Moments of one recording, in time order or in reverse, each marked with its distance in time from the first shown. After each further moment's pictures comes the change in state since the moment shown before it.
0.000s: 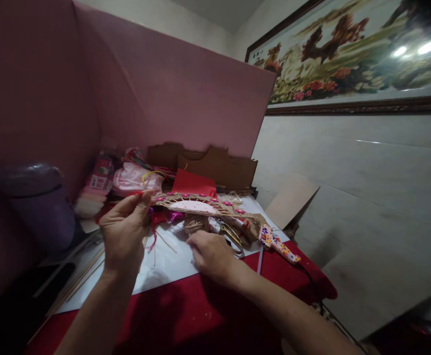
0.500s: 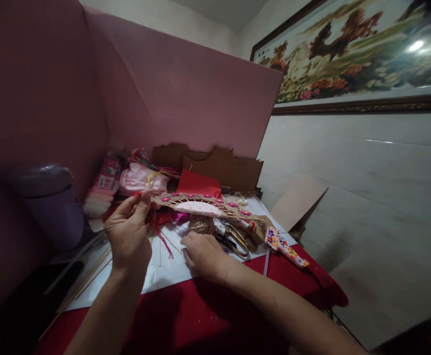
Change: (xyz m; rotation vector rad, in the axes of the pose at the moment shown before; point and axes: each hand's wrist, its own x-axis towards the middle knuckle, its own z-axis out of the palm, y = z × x) left_hand 0.004 -0.004 -0.003 -0.034 0.058 -0.018; right_hand 0.018 -0.017 0.011 -0.151 -0.169 -0.121
